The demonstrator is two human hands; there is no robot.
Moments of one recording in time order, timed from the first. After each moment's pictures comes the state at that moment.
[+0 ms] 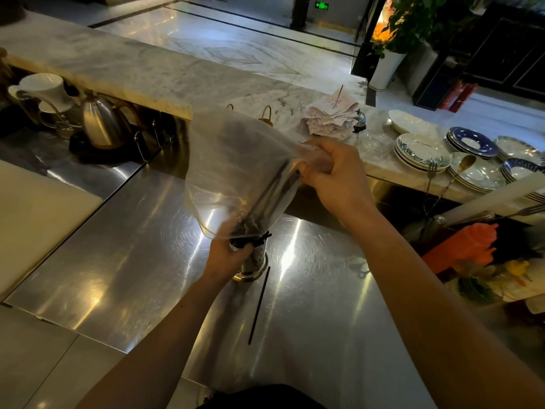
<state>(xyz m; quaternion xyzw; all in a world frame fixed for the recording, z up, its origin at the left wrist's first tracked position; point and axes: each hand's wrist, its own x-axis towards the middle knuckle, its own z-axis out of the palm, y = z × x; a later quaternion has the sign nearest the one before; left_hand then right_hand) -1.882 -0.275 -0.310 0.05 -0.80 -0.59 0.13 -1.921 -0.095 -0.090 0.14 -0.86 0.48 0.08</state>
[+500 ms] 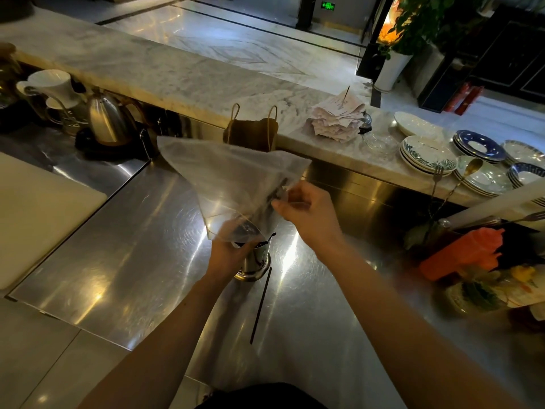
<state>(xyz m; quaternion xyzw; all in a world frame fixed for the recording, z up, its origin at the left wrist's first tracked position) -1.883 -0.275 -0.308 0.10 -0.76 -0.63 0.13 -1.906 -0.116 -0.155 0.08 -0.83 0.56 -0.04</state>
